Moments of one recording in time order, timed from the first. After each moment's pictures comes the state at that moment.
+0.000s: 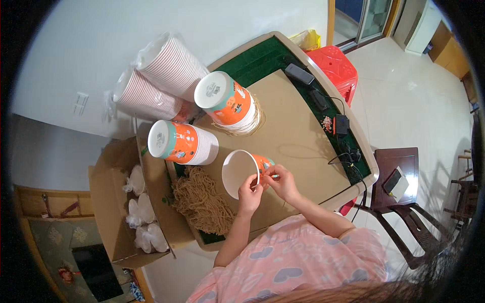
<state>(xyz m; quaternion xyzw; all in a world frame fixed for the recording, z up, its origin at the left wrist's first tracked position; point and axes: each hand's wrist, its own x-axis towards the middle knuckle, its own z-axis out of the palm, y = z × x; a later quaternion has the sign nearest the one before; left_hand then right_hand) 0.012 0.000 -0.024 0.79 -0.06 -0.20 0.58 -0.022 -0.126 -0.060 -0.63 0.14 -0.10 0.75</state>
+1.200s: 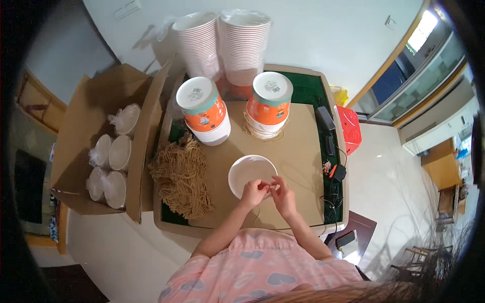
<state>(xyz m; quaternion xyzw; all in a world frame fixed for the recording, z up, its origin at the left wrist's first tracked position) 0.012 0.011 -0.091 0.79 -0.05 -0.14 0.60 -0.029 -0.118 -0.041 -0.85 0.07 -0.02 0.53</state>
